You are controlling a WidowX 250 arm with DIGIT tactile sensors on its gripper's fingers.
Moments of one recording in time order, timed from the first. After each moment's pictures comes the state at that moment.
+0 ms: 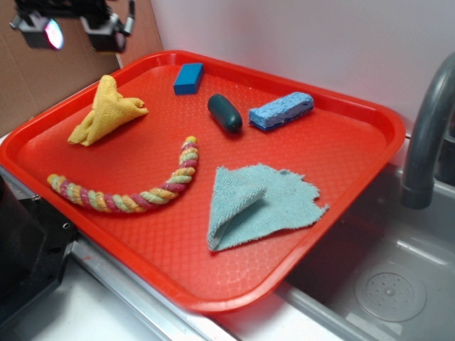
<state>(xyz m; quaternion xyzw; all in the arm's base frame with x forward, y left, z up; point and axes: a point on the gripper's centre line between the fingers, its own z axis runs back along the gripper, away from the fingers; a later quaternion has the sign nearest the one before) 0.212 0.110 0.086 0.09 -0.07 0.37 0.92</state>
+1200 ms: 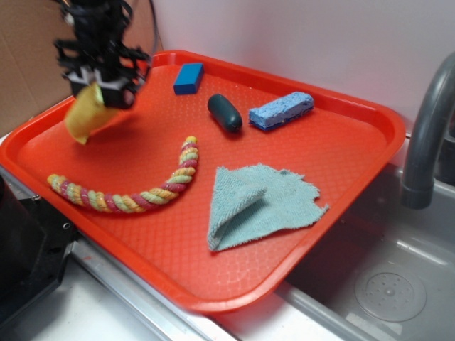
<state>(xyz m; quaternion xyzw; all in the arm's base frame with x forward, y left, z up) 0.187 0.065 0.097 0.05 0.03 0.20 0.98</state>
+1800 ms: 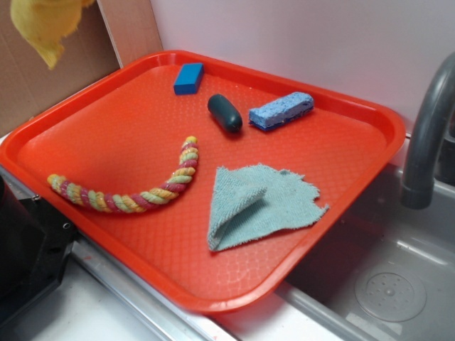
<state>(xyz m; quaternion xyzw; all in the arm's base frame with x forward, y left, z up) 0.171 0.023 0.220 0.05 -0.06 0.15 0.99</state>
